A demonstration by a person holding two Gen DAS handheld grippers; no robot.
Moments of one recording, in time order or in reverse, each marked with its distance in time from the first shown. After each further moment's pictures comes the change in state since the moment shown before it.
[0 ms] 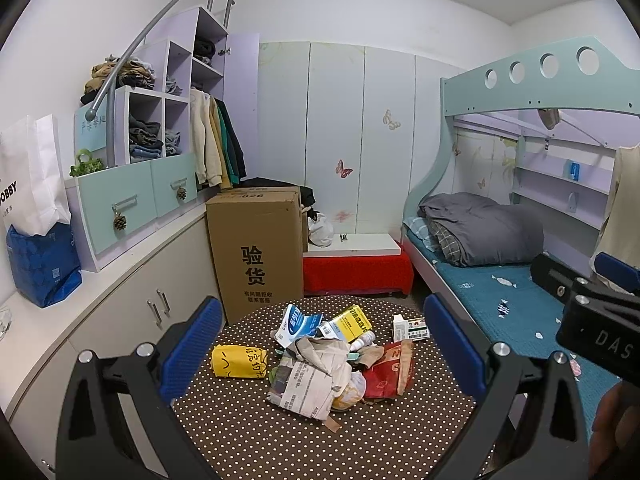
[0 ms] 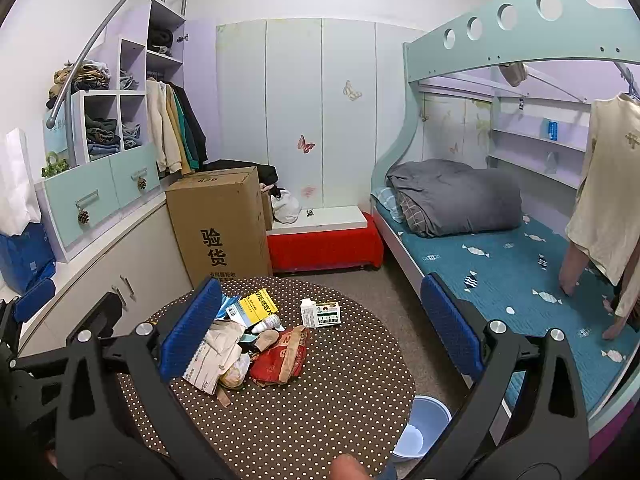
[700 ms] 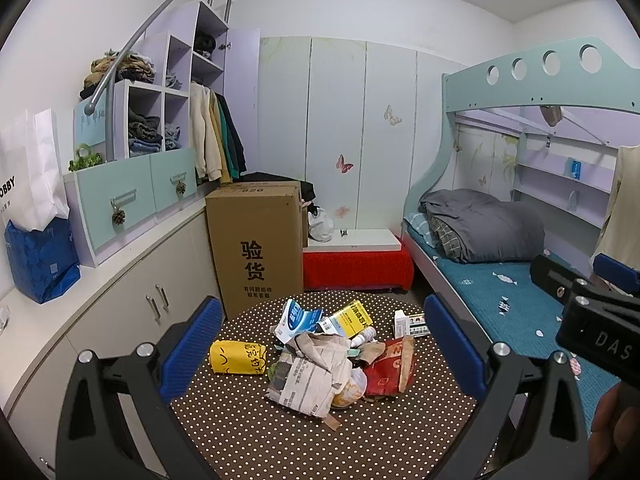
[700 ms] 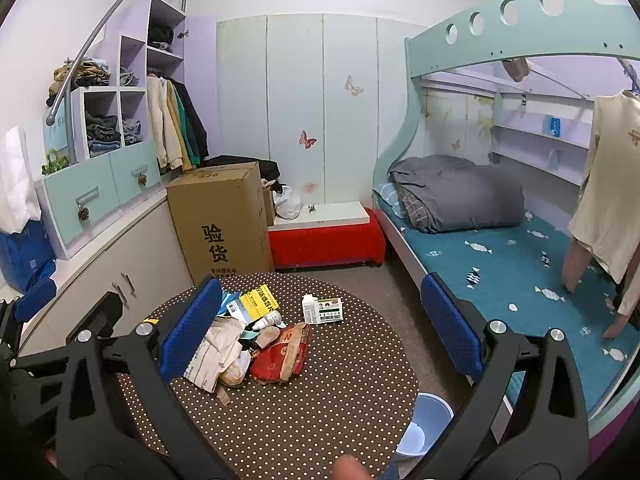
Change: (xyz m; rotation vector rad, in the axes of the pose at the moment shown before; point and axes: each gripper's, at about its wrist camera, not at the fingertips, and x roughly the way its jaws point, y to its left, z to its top) left arm 0.008 0.002 -0.002 -0.008 0.023 -0.002; right arm 0.010 0.003 0.000 -0.005 0.019 0.006
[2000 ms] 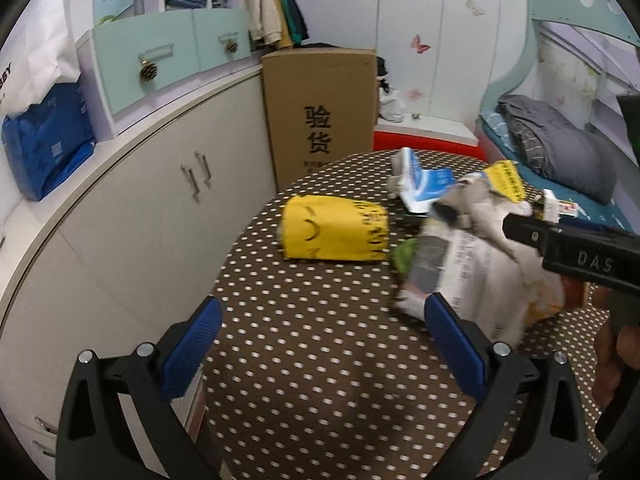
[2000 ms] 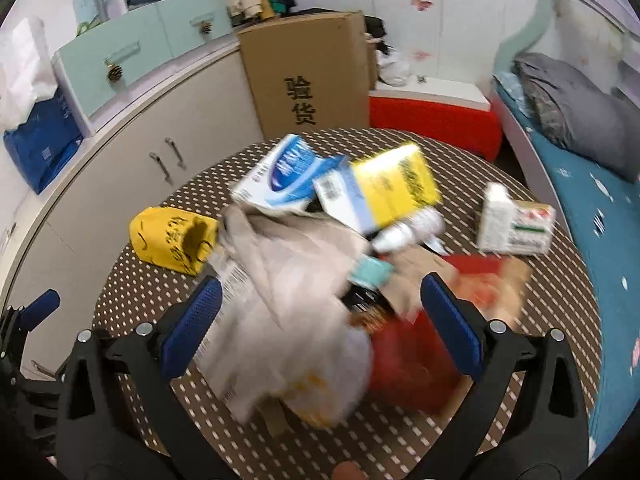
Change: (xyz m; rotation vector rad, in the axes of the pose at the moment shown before) left arm 0.166 0.128 -0.129 -0.084 0.423 0.190; right arm 0.256 0.130 -0.106 -0.160 0.462 0.358
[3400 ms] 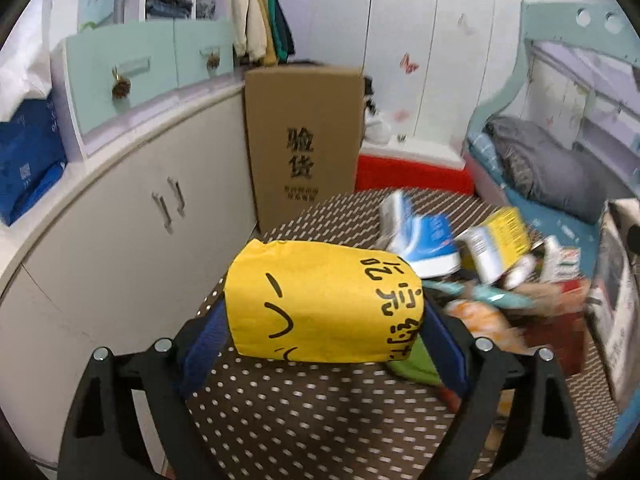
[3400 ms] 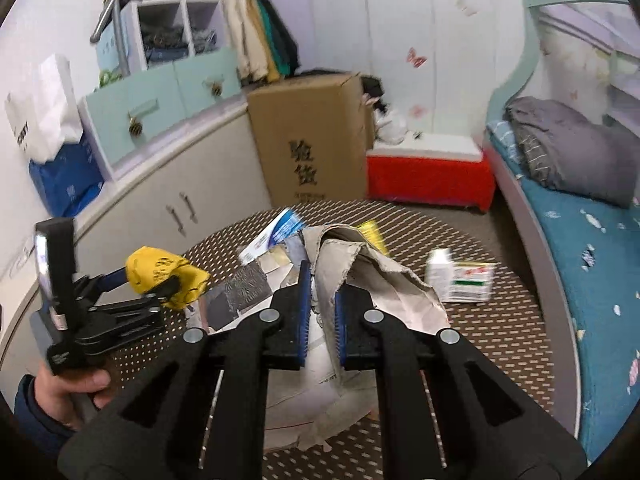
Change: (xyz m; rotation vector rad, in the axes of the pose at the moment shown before) left arm 0.024 -0.018 0.049 -0.014 -0.095 -0.094; right arm -0.110 -0.055 0.004 0.027 -0.221 -0.019
